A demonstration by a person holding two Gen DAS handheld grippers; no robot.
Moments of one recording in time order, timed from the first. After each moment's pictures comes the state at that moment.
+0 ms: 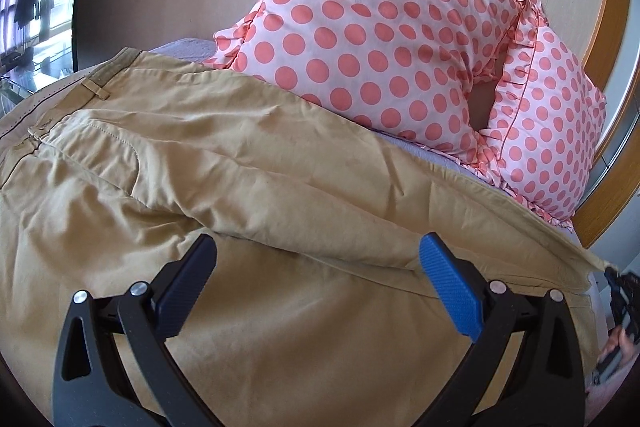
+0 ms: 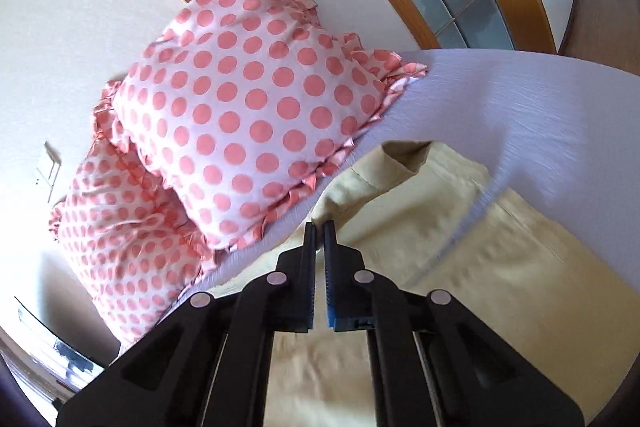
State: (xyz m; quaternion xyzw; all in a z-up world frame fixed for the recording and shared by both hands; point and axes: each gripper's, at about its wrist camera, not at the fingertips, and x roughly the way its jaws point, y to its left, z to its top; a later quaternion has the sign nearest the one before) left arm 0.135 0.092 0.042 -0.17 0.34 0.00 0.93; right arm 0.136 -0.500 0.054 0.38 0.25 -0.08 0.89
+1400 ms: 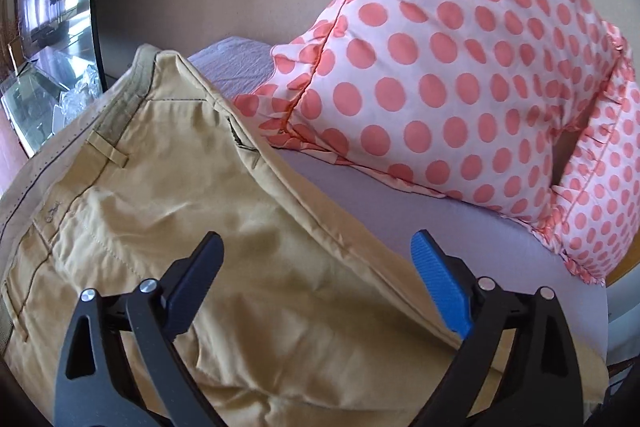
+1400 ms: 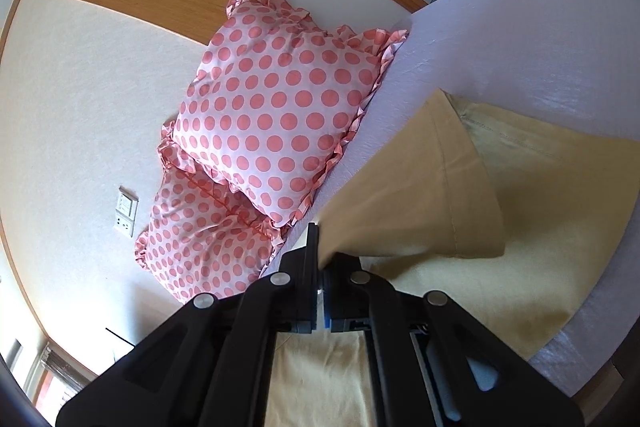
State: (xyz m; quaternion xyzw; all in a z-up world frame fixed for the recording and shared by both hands) left arm 0.253 0.172 0.056 -0.19 0.41 0.09 0.89; right arm 0.032 -0.500 0.029 0.52 0.18 0.02 0.83
